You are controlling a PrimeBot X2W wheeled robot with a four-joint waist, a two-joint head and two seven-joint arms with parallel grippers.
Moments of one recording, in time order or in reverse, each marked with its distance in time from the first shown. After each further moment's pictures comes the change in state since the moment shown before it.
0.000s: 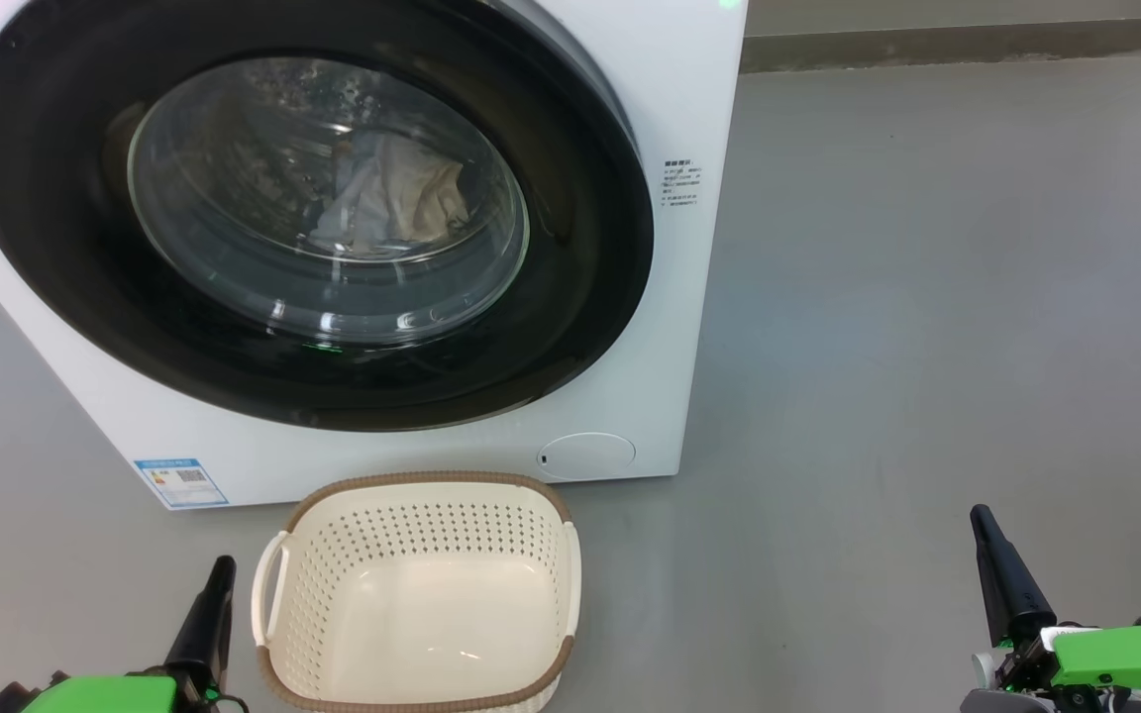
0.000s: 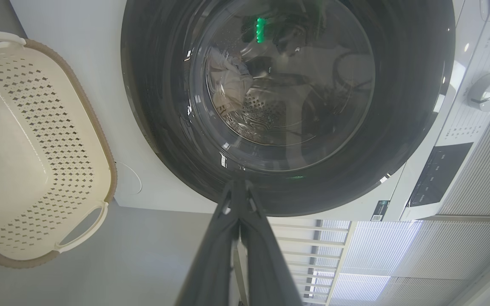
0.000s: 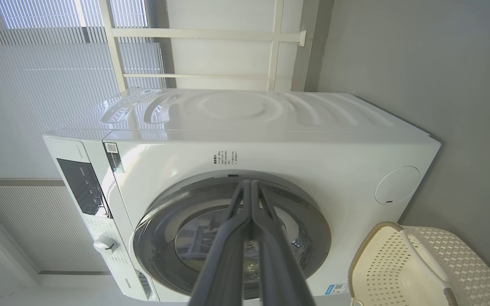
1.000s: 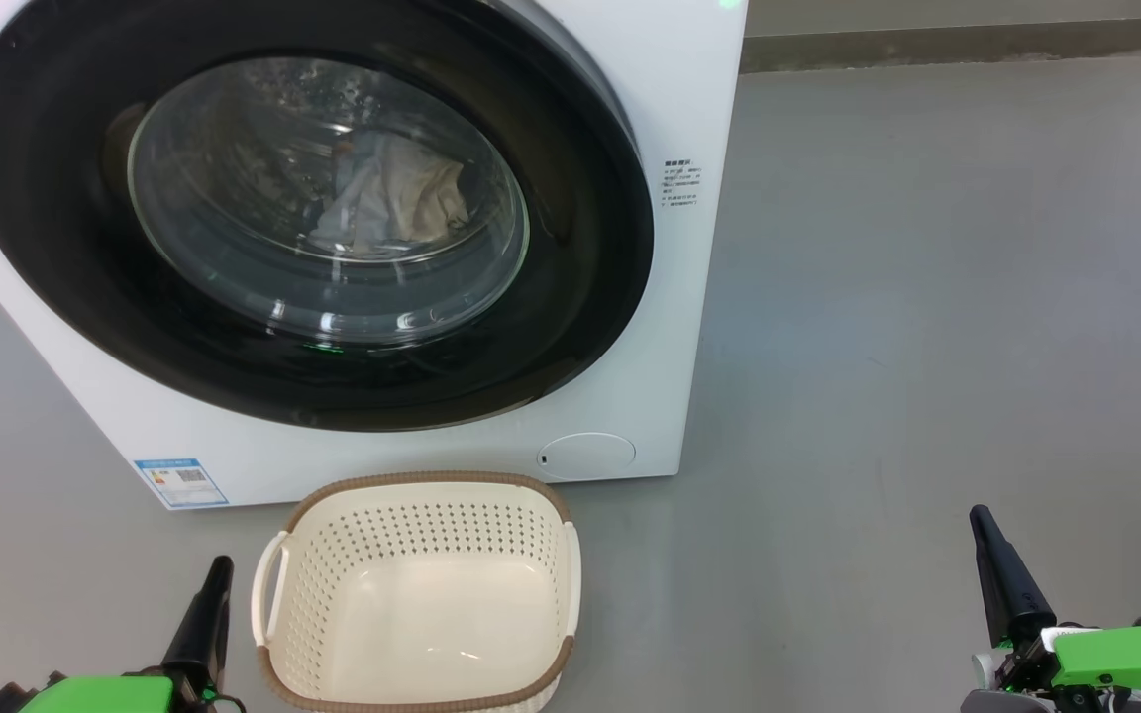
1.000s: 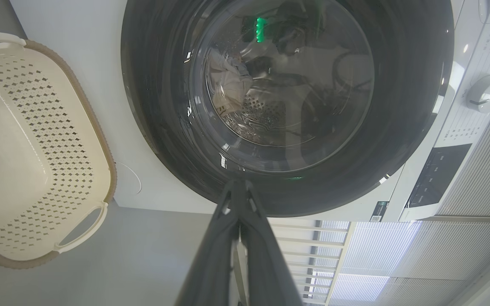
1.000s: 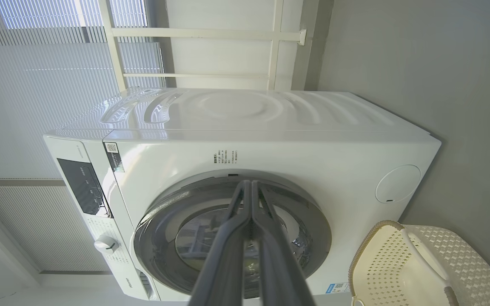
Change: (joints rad) left arm 0.000 -0.001 0.008 0.000 0.000 0.000 0.008; right arm 0.000 0.003 -0.006 0.000 0.000 0.000 0.009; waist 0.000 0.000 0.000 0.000
